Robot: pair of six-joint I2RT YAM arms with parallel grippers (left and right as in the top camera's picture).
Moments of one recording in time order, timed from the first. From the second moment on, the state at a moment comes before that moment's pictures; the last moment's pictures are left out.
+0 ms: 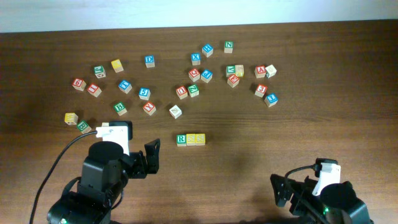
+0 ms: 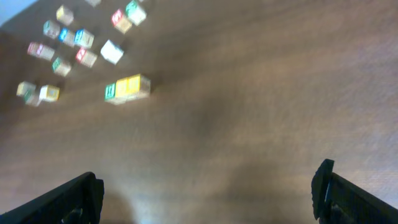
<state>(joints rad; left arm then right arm) -0.38 0.71 0.89 -0.89 -0.11 -0.34 0.52 0.33 0.80 -1.23 0.08 0.73</state>
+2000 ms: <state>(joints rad) -0.38 0.68 0.89 -0.96 -0.11 -0.34 0.12 0.01 0.01 -0.07 -0.02 0.05</state>
